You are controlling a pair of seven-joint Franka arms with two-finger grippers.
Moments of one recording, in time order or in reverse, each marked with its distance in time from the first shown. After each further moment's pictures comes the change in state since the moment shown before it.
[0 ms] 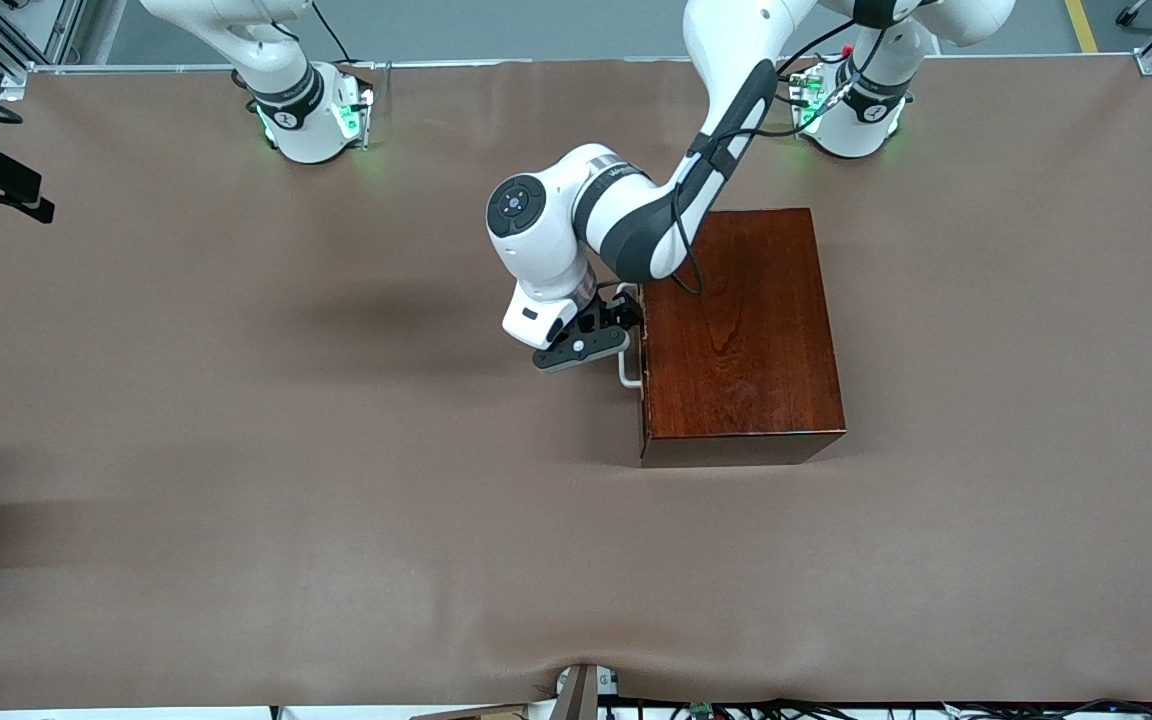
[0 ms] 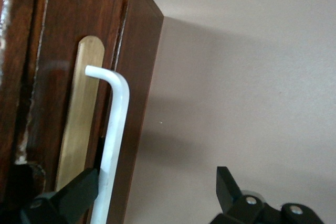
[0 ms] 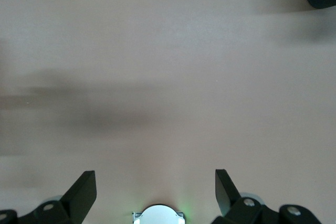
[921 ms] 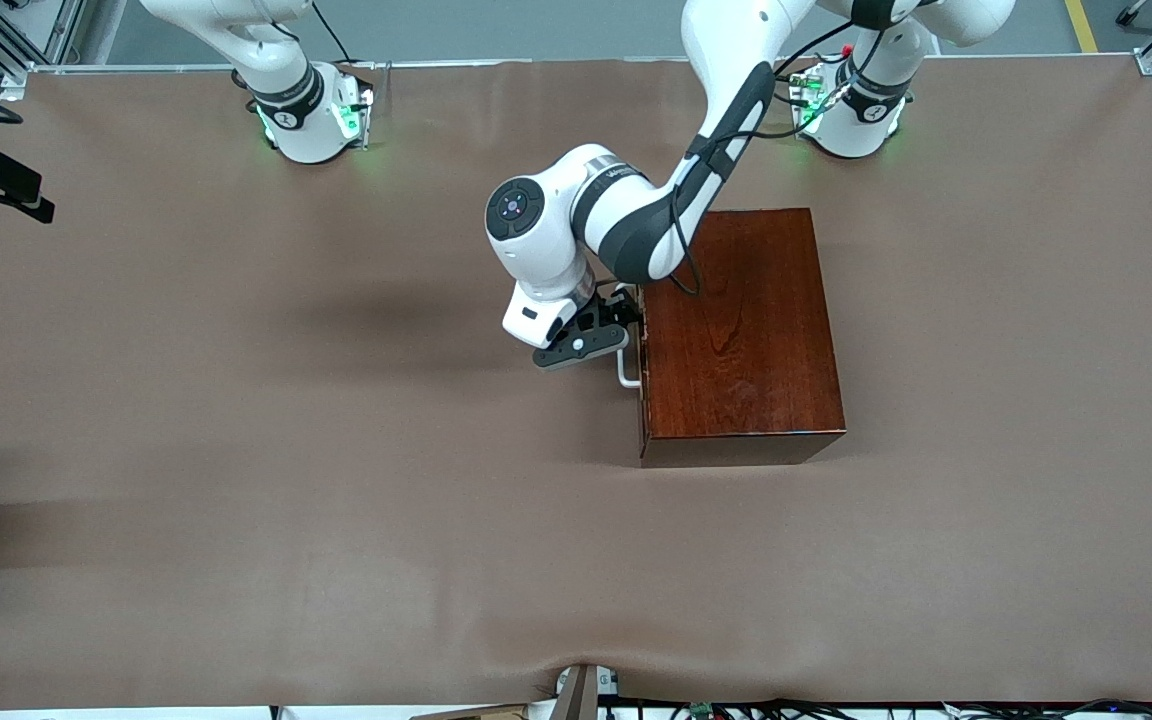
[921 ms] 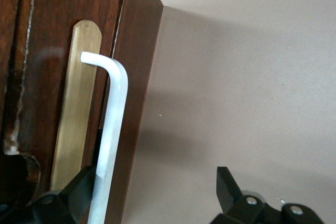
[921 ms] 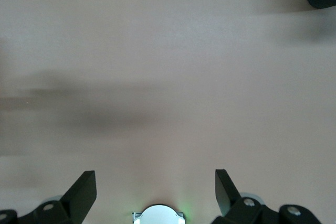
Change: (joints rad) left arm 0.000 0.005 -0.003 -0.002 -0.015 0.014 -0.004; right arm 0.000 0.000 0.000 0.000 0.000 0.000 0.000
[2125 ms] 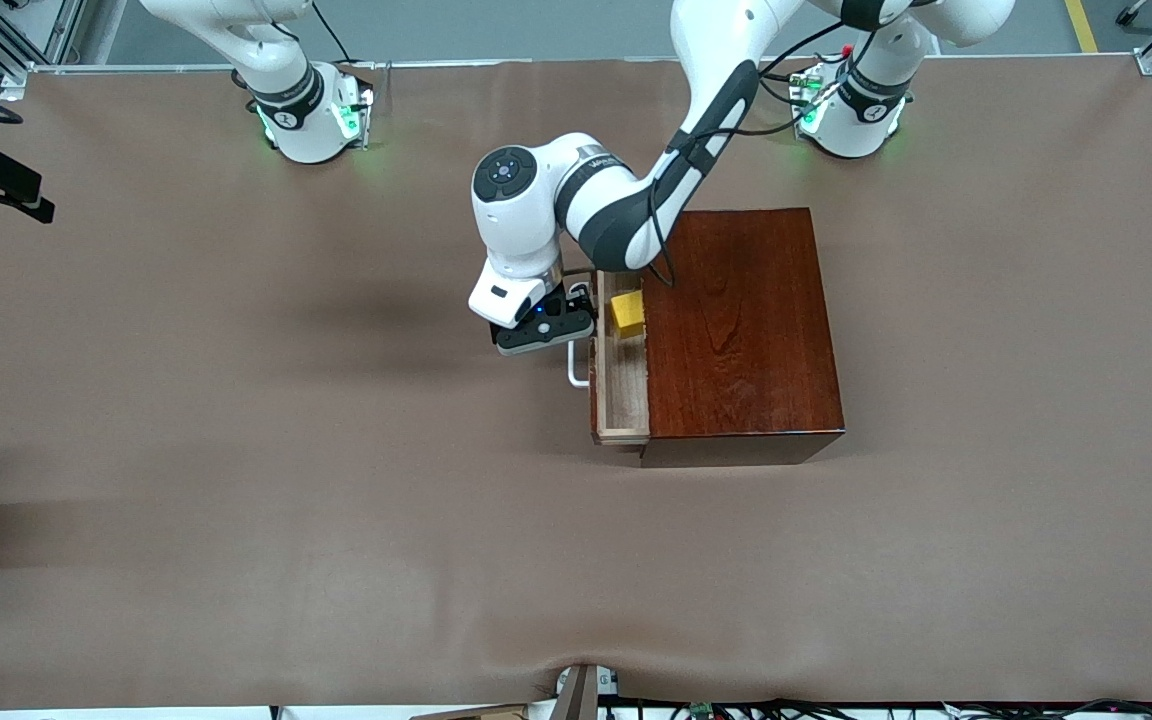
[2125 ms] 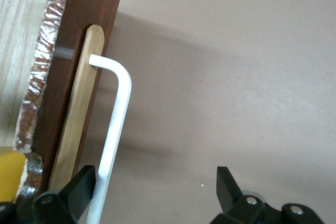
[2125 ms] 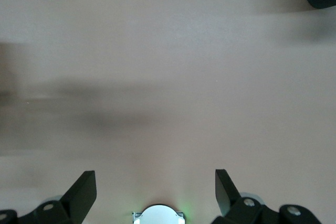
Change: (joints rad) left arm -0.010 0.005 -0.055 -0.010 0.007 0.213 -0.092; right arm 0.000 0.000 0.000 0.000 0.000 0.000 0.000
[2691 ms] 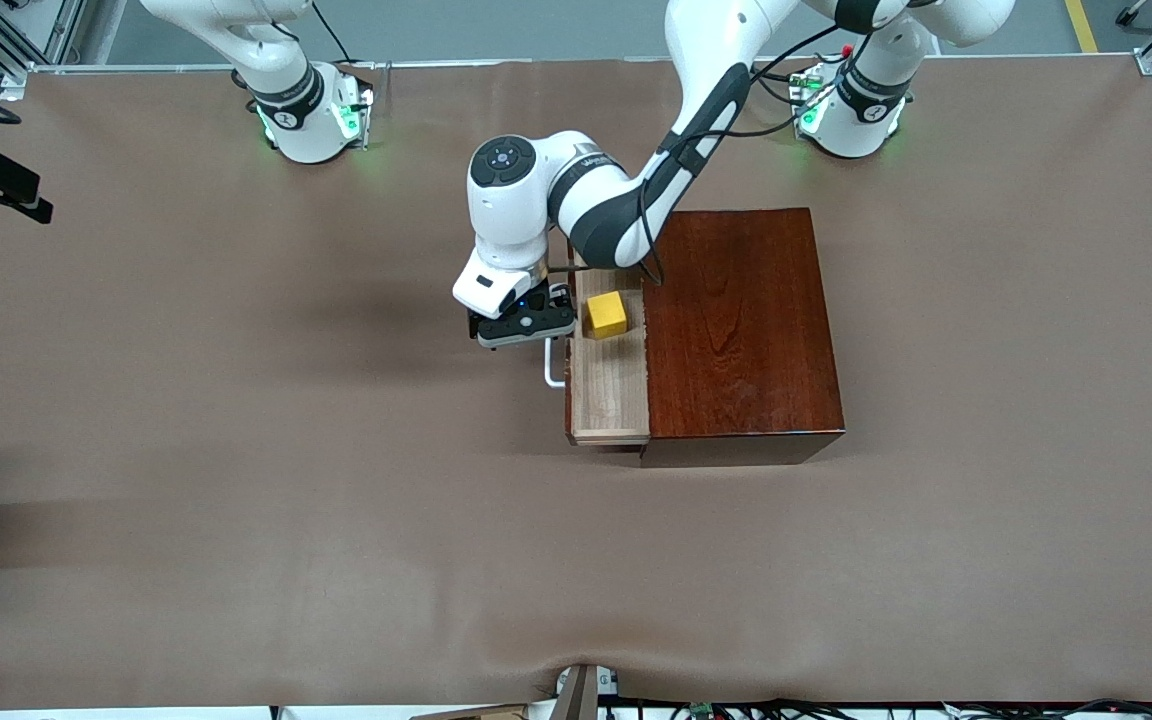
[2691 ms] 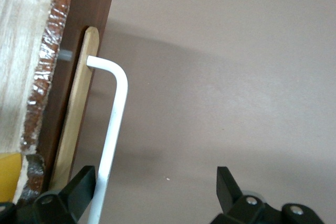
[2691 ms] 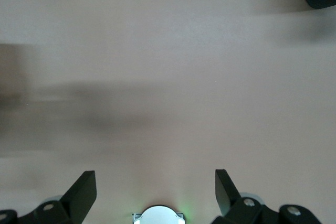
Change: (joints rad) left arm -0.001 0.011 -0.029 0.000 -0.004 0.124 -0.006; right arm -0.011 0.000 -0.001 0.000 0.001 0.007 0.000
